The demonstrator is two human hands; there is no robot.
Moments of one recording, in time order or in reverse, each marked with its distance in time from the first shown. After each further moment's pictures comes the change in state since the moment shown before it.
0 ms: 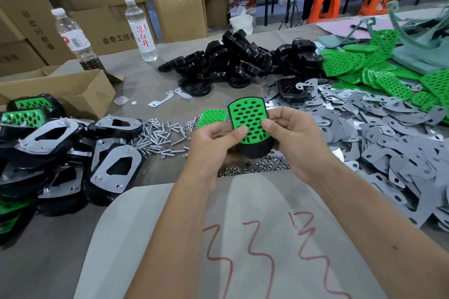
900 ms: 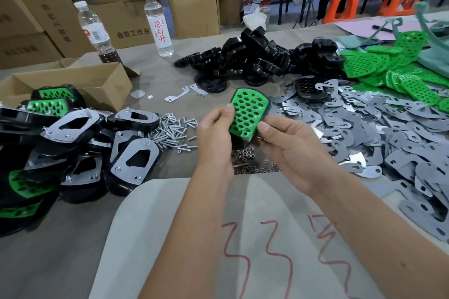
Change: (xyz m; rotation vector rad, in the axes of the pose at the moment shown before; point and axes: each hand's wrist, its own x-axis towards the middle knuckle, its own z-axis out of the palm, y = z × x) left_hand 0.008 0.010 0.001 -0.277 0.313 0.037; right_hand -0.010 0.007 0.036 0.357 -0.214 0.113
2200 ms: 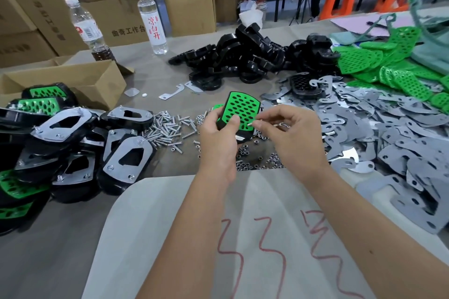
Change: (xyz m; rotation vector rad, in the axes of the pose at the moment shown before) left_hand -0.005 -0.015 0.008 0.102 -0.062 0.031; right_hand 0.008 -0.005 -0.012 -0.718 0.274 -0.404
